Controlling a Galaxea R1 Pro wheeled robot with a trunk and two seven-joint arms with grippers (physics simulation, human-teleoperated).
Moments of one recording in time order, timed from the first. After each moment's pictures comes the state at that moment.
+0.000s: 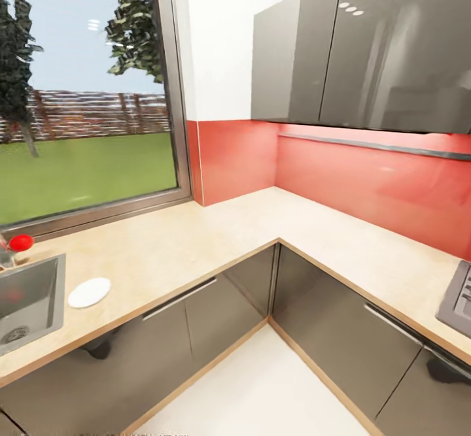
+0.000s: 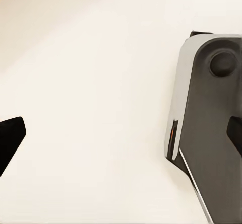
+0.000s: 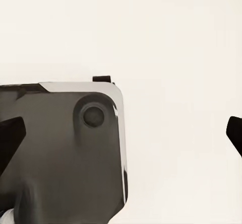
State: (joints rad) left arm 0.00 0.14 0.09 0.03 0.00 -0.29 0.08; right arm -0.02 -0.05 -0.10 -0.23 0.04 -0.11 -0.01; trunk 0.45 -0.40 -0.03
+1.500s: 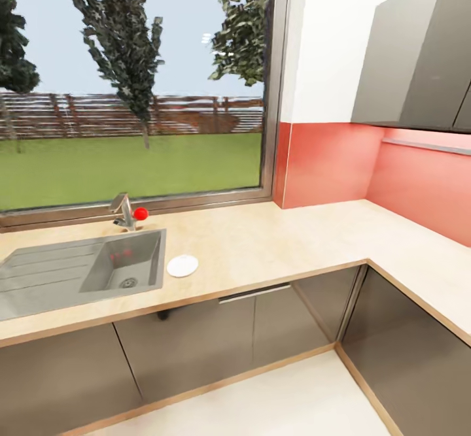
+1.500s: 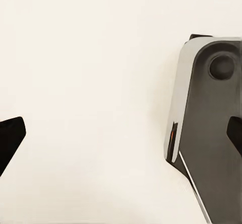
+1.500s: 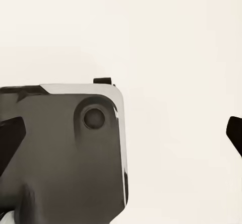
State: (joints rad) left arm 0.00 0.14 0.09 0.03 0.00 -0.30 0.08; right arm -0.02 -0.05 -0.10 -0.23 0.04 -0.11 -0.01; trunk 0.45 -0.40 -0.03
